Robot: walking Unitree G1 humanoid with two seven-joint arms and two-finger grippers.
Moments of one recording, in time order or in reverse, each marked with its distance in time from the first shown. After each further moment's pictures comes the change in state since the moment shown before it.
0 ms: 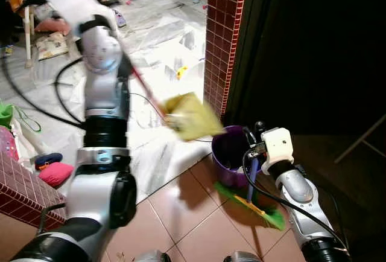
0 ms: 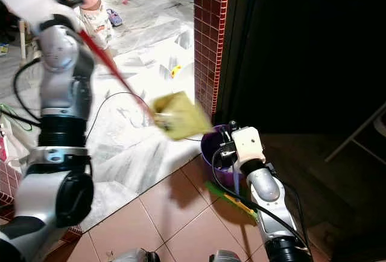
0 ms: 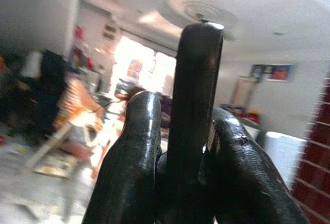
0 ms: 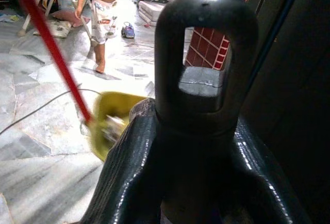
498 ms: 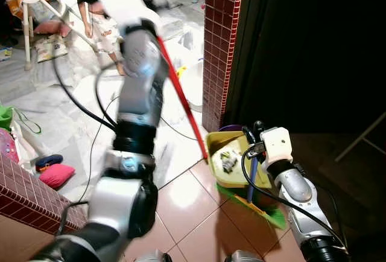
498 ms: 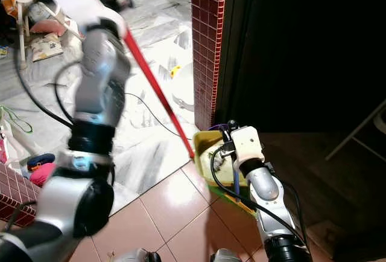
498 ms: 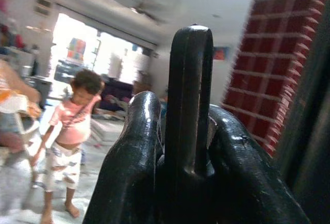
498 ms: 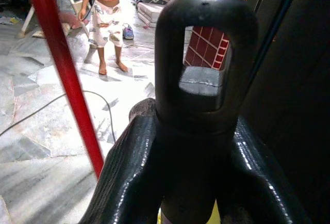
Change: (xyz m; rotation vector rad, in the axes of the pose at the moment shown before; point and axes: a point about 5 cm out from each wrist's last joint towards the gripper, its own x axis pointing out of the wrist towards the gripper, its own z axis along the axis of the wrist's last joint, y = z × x) left arm -0.036 -0.053 -0.019 -0.070 0.080 -0.230; right arm 0.002 0.001 0.000 -0.005 -0.005 0.001
